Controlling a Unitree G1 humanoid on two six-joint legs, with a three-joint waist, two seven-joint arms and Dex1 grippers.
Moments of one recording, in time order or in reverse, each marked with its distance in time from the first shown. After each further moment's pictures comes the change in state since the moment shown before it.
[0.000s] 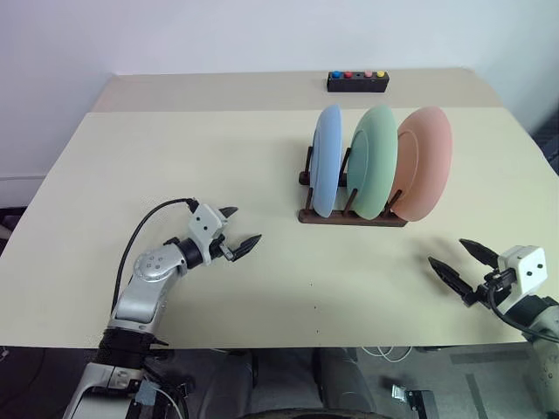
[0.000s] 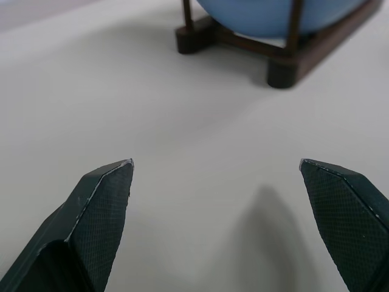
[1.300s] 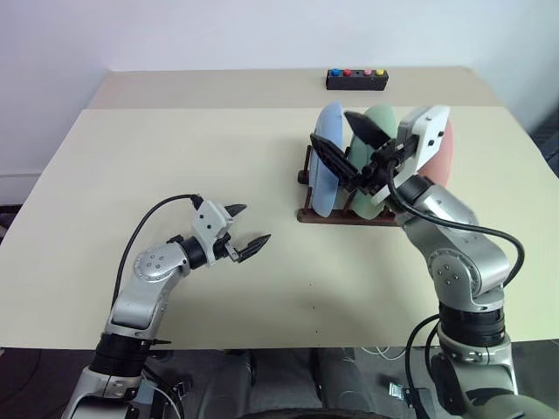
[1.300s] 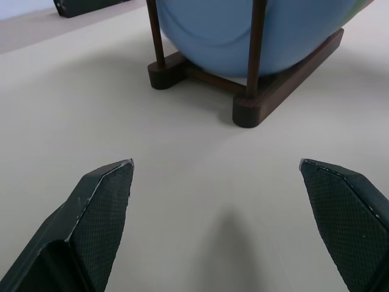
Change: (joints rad) left arm -0.010 -0.012 -0.019 -0.145 -0.040 0.098 0.017; right arm -0.740 0.178 0.461 -0.377 0.157 0.423 -0.478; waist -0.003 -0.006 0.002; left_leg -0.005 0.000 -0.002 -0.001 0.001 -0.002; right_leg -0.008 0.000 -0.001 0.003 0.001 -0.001
